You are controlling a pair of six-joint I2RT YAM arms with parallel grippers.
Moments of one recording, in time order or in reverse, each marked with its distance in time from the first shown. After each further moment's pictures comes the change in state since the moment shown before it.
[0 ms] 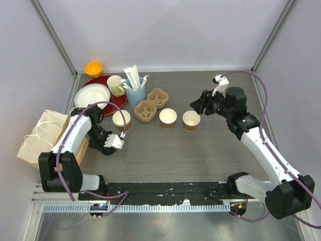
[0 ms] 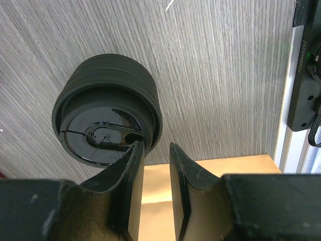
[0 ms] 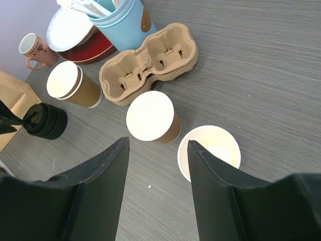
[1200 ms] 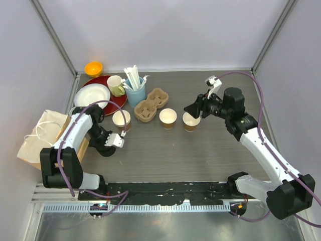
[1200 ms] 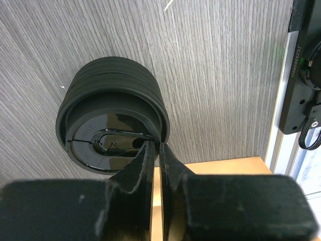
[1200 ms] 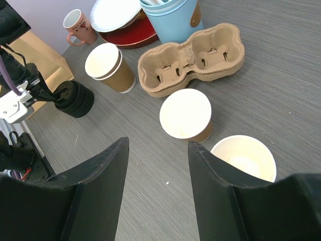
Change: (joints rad) left arm 0.000 0.046 0.006 0.000 -0.008 -0.043; right arm 0.039 -0.001 -0.006 0.037 -0.161 -0.046
